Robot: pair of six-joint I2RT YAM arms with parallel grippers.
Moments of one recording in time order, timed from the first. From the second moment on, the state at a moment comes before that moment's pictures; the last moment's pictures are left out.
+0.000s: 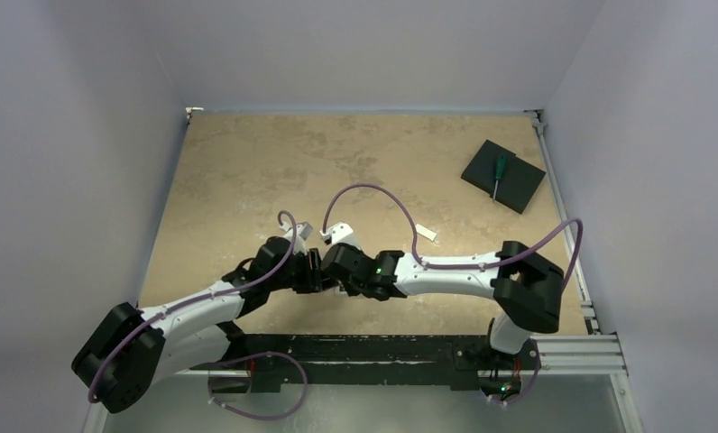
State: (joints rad) left arm -0.65 1.05 0.27 0.12 0.26 -0.76; right arm 1.23 1.68 1.06 -0.39 0.41 0.55
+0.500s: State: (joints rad) left arm -0.65 1.01 0.34 0.03 0.23 -0.75; right arm 1.17 1.50 1.00 -0.45 0.48 0.52
